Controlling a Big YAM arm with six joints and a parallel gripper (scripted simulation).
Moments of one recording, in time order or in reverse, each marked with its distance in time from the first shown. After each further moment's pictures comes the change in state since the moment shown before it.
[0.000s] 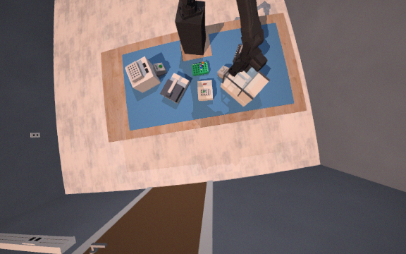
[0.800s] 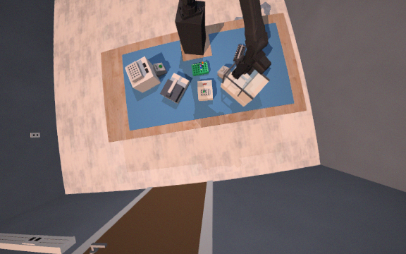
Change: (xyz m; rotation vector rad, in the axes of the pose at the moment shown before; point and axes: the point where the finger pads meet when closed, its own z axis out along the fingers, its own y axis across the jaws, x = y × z) arm 0.000 0.022 0.000 0.000 0.000 0.000
